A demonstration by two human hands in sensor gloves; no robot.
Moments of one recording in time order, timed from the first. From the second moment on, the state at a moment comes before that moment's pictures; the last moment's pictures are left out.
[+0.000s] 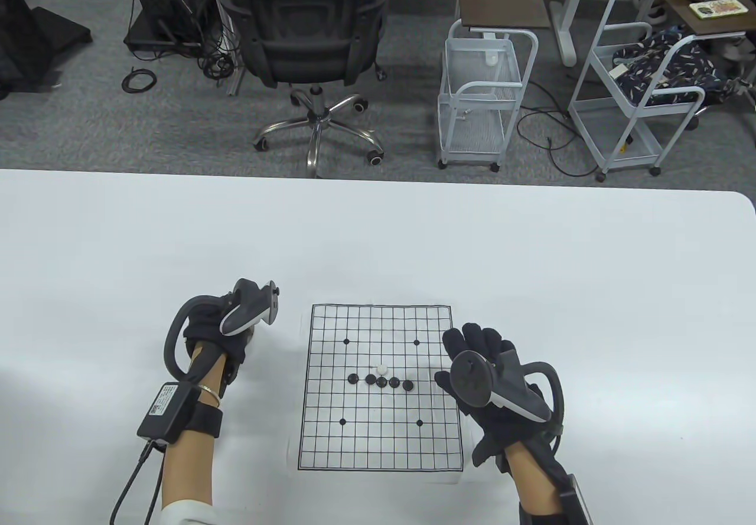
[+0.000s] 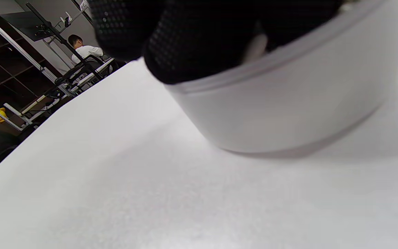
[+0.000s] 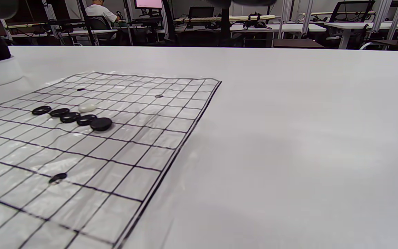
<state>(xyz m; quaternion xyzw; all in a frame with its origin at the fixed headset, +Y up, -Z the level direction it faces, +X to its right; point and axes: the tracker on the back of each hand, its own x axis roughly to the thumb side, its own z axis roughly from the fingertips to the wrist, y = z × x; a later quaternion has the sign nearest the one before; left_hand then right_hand) -0.250 -0.748 -0.402 -0.19 0.08 -0.24 0.95 0.132 -0.698 -0.274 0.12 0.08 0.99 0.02</state>
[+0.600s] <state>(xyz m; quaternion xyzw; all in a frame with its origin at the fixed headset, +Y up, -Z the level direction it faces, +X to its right) -0.218 -0.698 -0.392 -0.12 -0.01 -0.07 0.99 0.131 -0.695 -0.273 0.12 0.08 0.99 0.02</state>
